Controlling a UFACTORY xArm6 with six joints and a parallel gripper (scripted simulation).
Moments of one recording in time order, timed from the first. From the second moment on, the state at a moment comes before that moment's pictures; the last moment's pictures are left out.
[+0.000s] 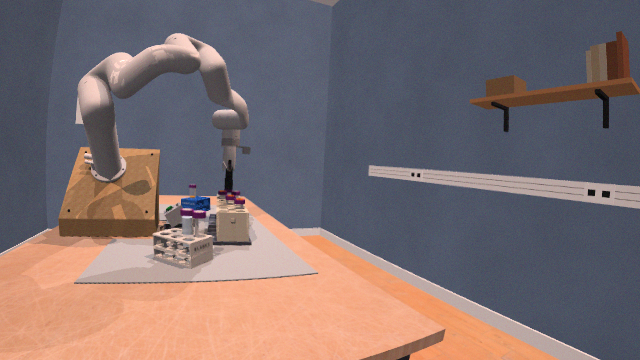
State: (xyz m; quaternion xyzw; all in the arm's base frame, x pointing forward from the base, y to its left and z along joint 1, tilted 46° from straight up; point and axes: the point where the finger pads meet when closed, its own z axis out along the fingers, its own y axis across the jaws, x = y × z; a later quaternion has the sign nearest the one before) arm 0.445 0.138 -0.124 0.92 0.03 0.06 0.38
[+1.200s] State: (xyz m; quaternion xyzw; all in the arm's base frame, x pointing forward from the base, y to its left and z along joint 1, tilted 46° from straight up) arm 0.436 0.181 -0.080 0.92 0.03 0.06 0.38
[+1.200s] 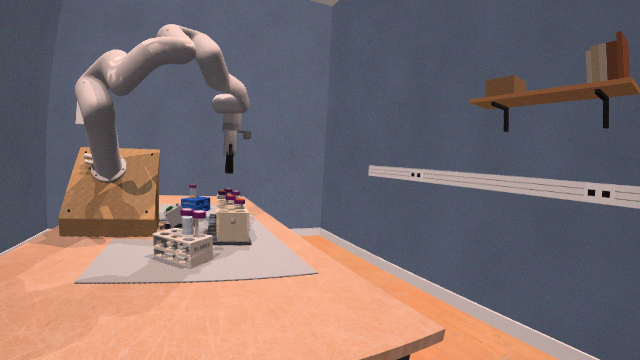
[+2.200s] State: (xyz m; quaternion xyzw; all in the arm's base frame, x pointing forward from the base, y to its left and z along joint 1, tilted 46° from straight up) arm 0.430 0.210 -0.051 0.92 0.03 0.06 0.38
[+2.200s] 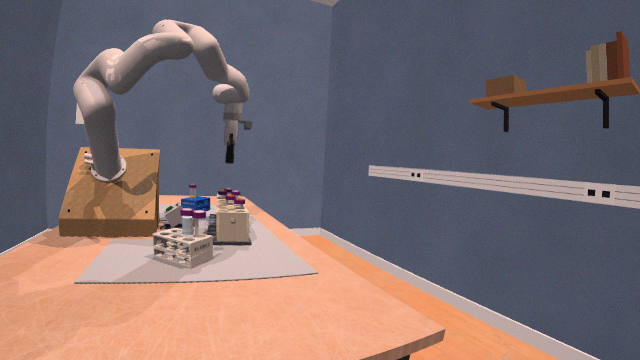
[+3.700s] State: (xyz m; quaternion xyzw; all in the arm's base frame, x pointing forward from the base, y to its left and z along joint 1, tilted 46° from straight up) arm 0.411 0.124 0.031 0.89 -0.25 0.18 0.35
